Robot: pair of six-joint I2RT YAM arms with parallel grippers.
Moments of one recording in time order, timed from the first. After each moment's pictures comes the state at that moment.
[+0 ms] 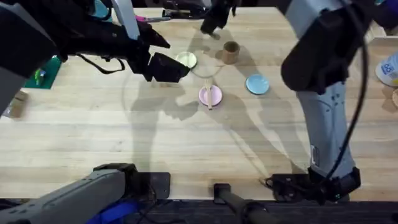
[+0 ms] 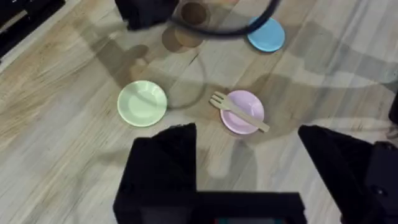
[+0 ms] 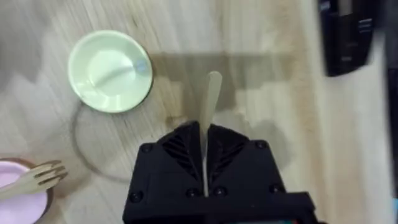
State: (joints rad) left arm 0.04 1.29 1.11 -0.91 0.80 0.73; right arm 0.42 2.51 2.56 -1.19 -0.23 -0.85
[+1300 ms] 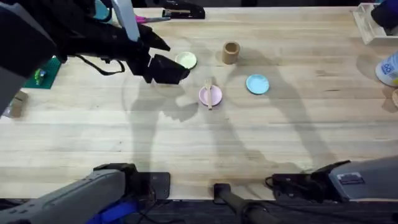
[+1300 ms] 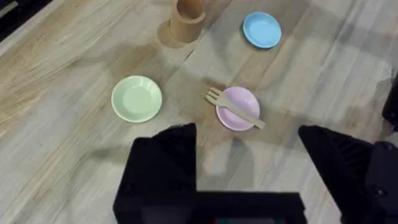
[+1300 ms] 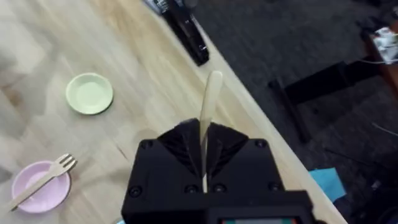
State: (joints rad) left arm 0.04 1.29 1.11 -0.93 0.80 0.73; right arm 0.33 1.63 1.70 -0.68 -0.16 -0.59
